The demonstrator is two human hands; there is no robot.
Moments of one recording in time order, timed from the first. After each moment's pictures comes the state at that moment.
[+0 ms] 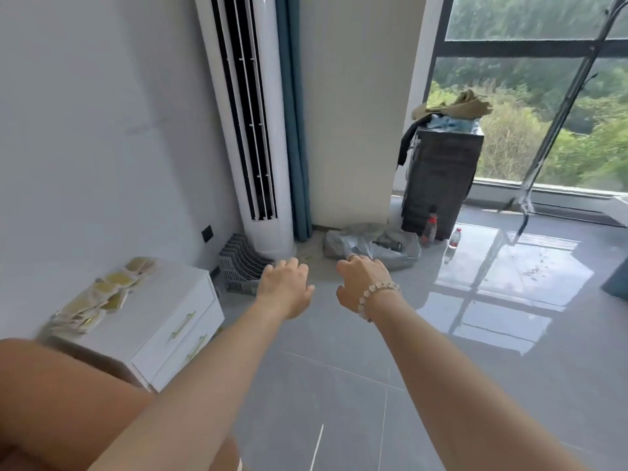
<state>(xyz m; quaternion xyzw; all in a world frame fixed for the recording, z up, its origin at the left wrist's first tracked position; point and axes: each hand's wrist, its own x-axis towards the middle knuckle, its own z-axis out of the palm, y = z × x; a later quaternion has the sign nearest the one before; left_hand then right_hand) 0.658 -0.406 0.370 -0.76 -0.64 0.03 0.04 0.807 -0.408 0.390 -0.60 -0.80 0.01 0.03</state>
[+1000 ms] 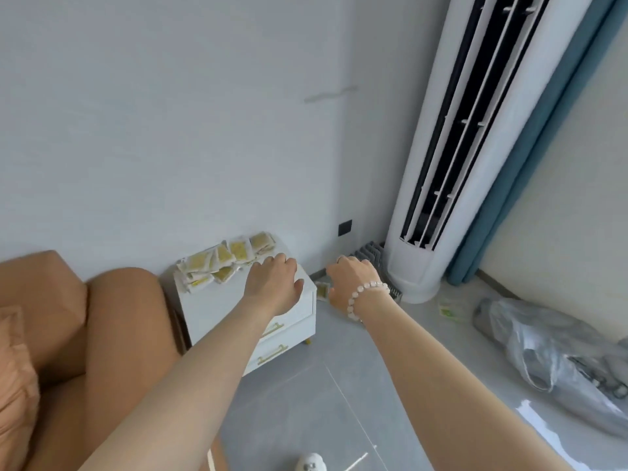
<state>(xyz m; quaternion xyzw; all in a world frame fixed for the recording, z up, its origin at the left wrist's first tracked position) 0.395 -0.133 0.319 -0.48 -0.88 0.05 -0.01 0.506 -0.029 0.329 -0.26 -0.97 0.02 -0.04</state>
